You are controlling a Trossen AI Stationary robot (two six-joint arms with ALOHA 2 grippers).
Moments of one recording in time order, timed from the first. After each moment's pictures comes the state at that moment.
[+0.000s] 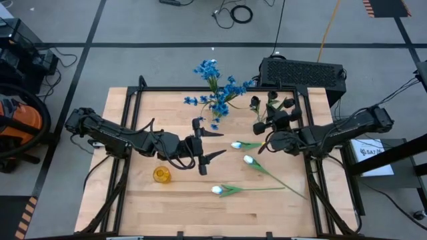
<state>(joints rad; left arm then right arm) -0.29 1.47 1.19 0.21 -0.46 0.29 0.22 1.09 0.74 -0.20 1.43 0.48</state>
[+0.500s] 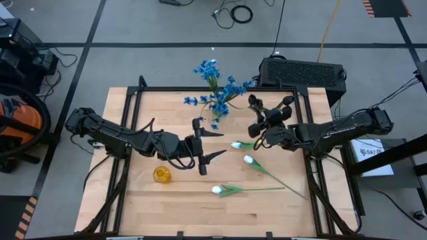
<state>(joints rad) -0.29 1.47 1.19 0.22 -0.46 0.29 0.14 1.12 0.74 -0.21 1.14 0.54</state>
